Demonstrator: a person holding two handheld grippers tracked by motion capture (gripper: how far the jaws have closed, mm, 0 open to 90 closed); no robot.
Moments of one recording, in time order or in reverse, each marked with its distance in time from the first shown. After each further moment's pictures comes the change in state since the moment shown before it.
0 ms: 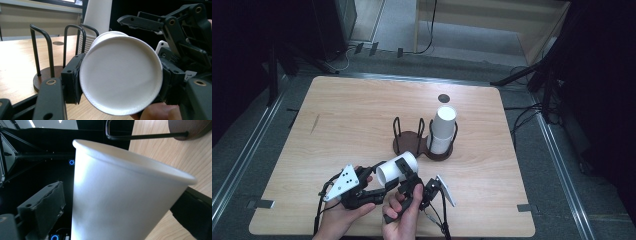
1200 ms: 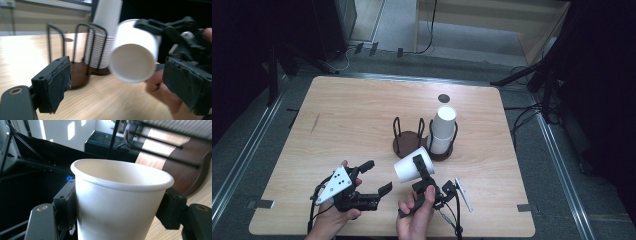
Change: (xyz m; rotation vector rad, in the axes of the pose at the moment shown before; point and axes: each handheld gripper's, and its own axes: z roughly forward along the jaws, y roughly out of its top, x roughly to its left) left arm 0.003 0.005 -0.019 0.011 0.107 -0.037; right arm 0.007 0.026 -0.024 -0.219 0.020 -0.275
